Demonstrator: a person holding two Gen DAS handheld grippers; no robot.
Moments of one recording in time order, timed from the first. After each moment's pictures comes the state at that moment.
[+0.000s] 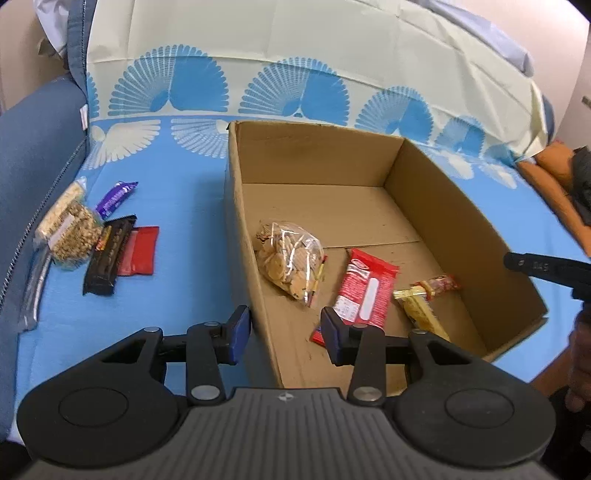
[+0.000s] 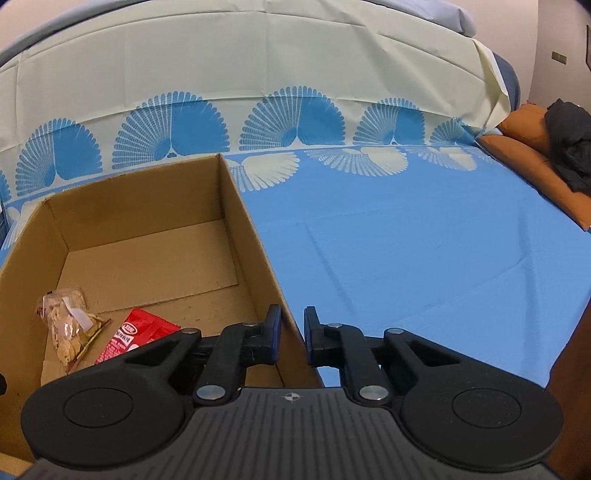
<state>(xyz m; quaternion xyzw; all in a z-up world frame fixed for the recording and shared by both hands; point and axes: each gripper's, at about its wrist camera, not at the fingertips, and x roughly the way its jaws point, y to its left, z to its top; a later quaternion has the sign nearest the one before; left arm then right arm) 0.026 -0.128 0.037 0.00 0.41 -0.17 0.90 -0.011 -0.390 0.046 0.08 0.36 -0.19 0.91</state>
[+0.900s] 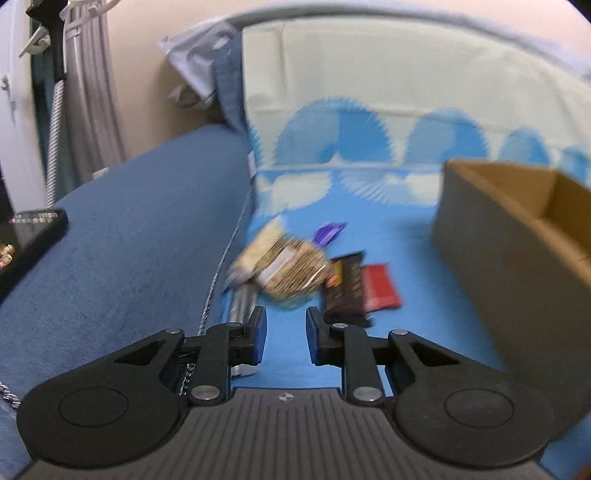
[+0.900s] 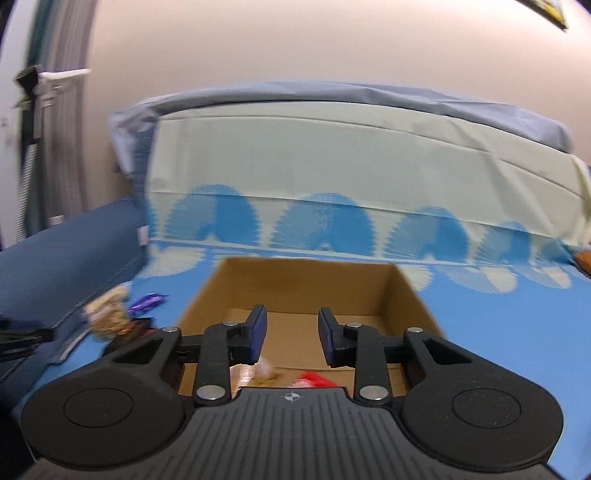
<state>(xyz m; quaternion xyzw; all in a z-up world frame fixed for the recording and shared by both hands) 0.046 0.036 -0.009 0.08 0.28 0.02 0.96 -0.067 -0.280 0.092 0.02 0.19 0.02 0.98</state>
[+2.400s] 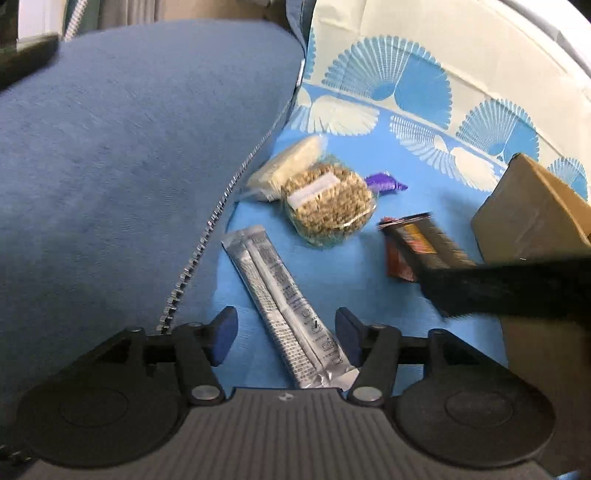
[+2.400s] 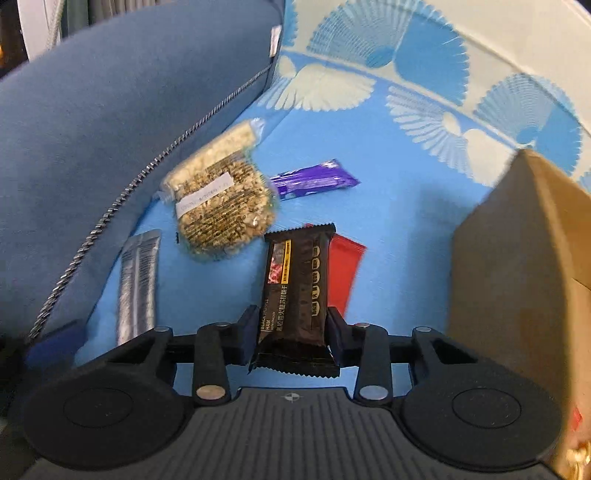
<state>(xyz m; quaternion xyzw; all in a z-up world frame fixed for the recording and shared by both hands) 0.086 0.087 -0.038 -0.07 0.41 0.03 0.91 0.126 -0.047 0.014 -0.07 0.47 0.12 0.87</state>
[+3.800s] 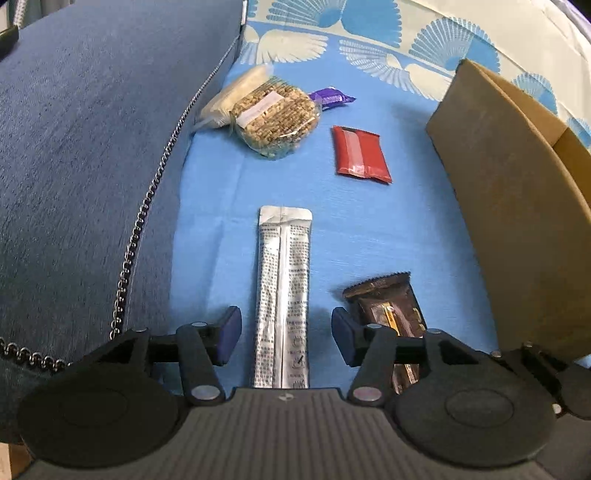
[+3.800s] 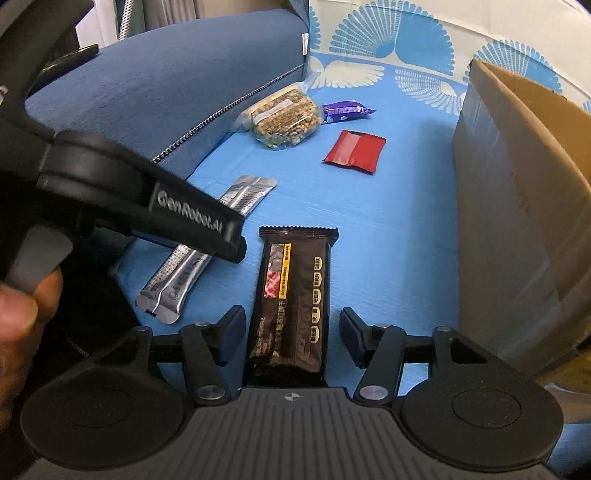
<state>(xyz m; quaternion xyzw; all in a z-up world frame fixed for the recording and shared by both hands) 0.053 0.067 -0.038 -0.02 0.49 -0.03 0.87 -0.029 -0.075 -0.023 -0.01 0.42 0.17 0.89</state>
